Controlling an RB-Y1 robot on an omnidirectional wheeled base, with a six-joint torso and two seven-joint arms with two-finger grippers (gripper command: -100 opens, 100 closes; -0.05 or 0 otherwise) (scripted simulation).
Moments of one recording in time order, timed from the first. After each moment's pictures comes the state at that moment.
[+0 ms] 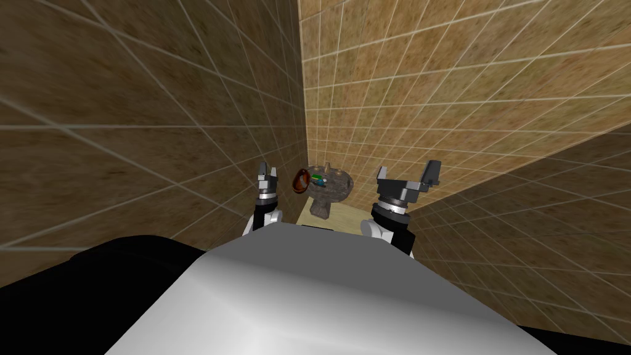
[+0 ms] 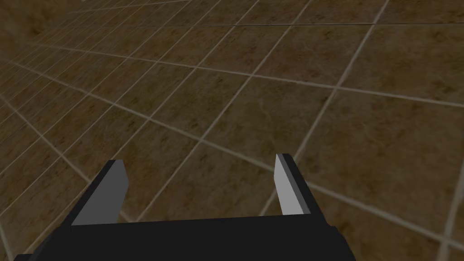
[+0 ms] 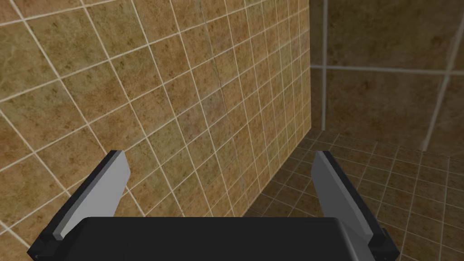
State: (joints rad) left arm 0.49 -0.04 0.06 -2.25 -0.06 -0.56 -0.03; right arm 0.45 0.00 0.04 -2.38 -0.10 -0.52 -0.05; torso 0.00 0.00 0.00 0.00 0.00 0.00
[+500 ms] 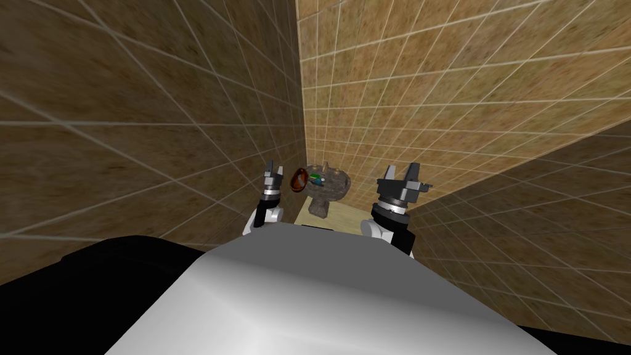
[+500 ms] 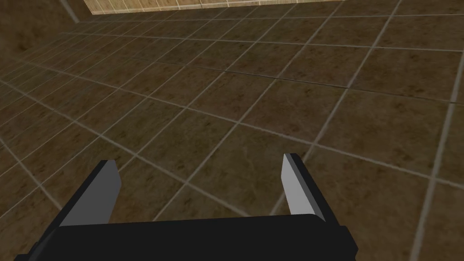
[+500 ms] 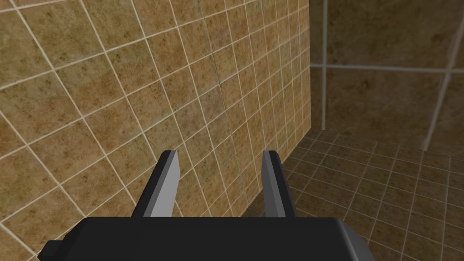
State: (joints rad) left arm 0.41 0.09 0.01 -2.22 0.01 -0.49 -0.01; right arm 0.45 0.00 0.04 -2.38 -0.10 -0.52 -0.05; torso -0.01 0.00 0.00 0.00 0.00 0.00
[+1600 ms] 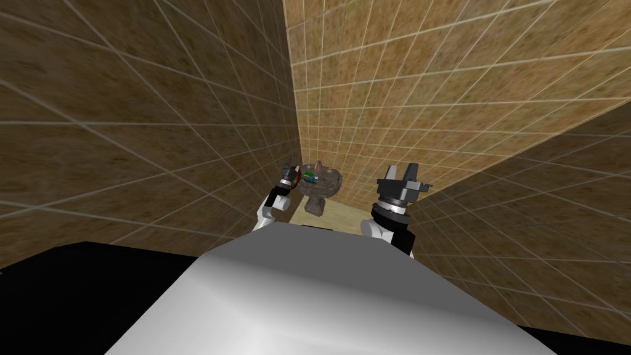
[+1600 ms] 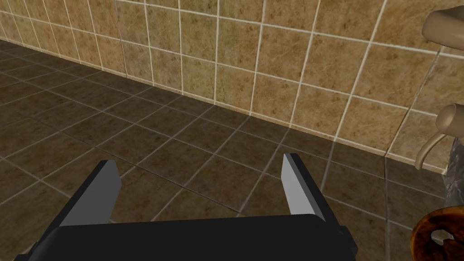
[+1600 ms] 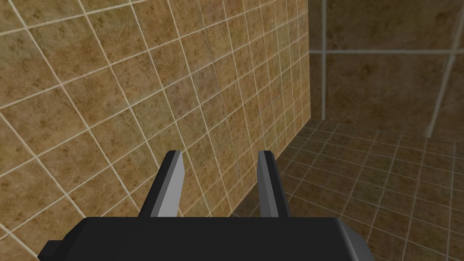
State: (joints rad) left arm 0.15 0.24 -0.10 -2.09 0.23 -0.18 0.09; right arm 0.45 0.00 0.04 -2.38 -0.10 -0.52 -0.05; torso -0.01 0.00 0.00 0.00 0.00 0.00
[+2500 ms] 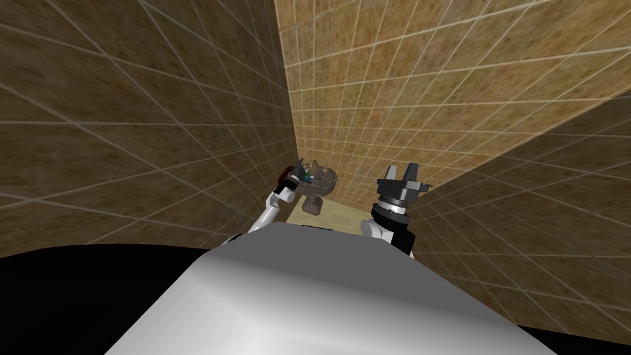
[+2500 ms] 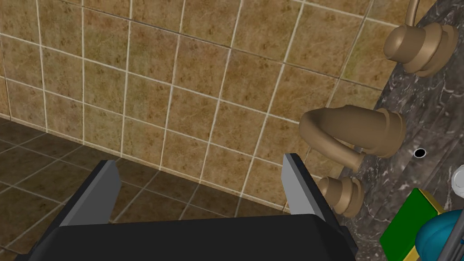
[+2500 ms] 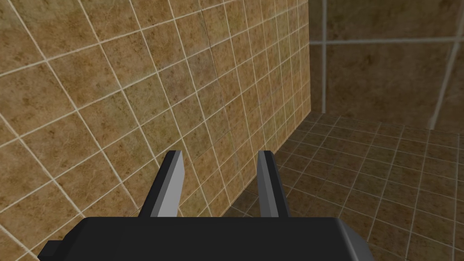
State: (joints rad) left arm -0.05 0.31 -0.18 -1.95 0.39 0.07 0.16; right arm 0.45 0.00 0.04 -2.38 -0.10 -0.52 -0.05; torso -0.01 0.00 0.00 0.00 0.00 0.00
